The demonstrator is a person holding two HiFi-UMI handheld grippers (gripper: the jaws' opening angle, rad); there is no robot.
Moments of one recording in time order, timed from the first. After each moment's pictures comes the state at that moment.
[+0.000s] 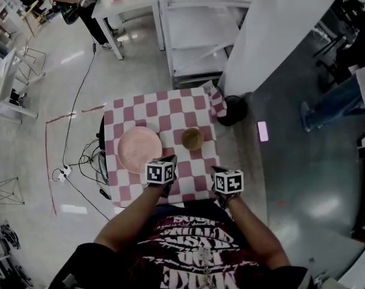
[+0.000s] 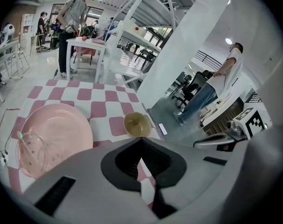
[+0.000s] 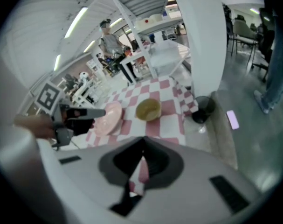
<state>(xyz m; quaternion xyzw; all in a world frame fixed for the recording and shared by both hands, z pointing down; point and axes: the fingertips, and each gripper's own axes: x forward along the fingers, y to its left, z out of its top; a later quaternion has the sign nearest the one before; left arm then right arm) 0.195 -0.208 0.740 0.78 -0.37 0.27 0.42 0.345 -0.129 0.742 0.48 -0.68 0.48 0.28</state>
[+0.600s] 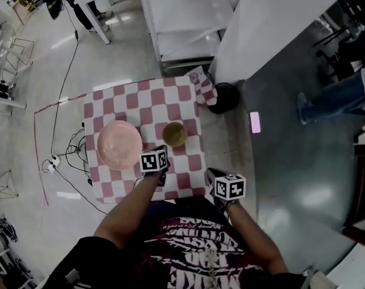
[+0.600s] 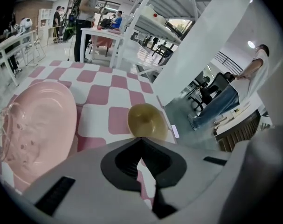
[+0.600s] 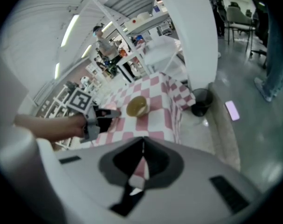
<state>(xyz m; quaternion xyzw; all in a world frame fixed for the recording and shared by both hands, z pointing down) 0.230 -0.236 0.825 0.71 -0.43 0.29 0.47 0.400 -0.110 0.754 0.46 -0.68 0.52 0.25</state>
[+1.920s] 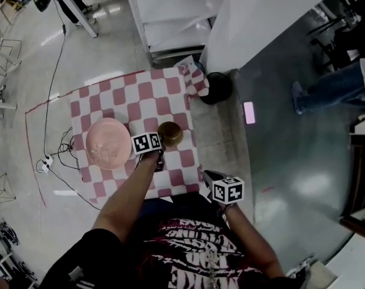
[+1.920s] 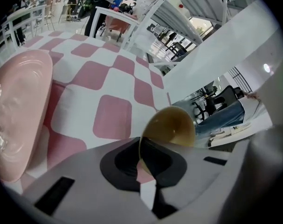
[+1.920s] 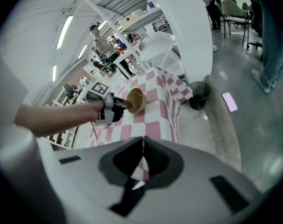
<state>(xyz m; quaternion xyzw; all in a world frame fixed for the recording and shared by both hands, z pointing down) 0.257 -0.265 0.878 0.65 -0.43 0.27 0.57 0.413 -0.081 0.763 0.45 -0.66 0.54 0.25</state>
